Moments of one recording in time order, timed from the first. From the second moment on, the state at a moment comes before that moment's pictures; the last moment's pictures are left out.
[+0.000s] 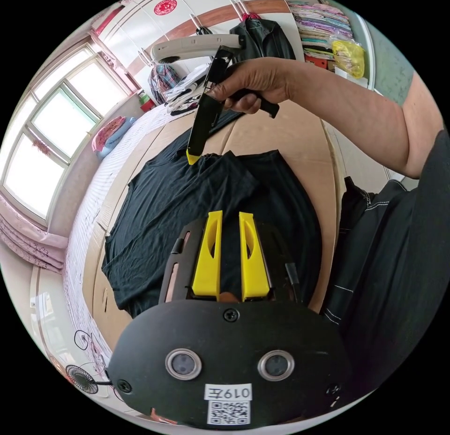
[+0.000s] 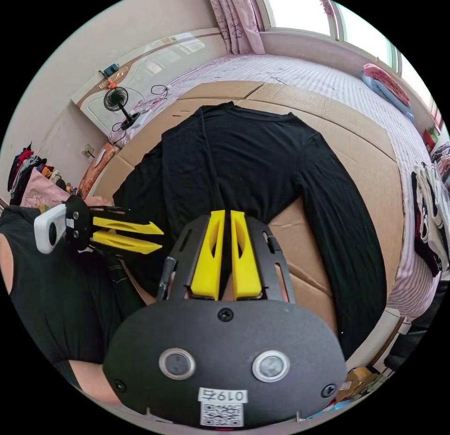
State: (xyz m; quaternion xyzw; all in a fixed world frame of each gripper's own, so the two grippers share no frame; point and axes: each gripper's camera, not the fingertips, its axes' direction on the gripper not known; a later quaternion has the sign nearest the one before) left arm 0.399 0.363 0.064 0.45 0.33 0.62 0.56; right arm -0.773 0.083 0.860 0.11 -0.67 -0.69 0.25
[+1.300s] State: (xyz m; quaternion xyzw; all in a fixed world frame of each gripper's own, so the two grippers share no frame) left arm 0.394 0.334 0.064 0.45 0.32 0.64 0.53; right arm -0.799 0.057 0.900 0.05 -0.69 -0.68 0.24
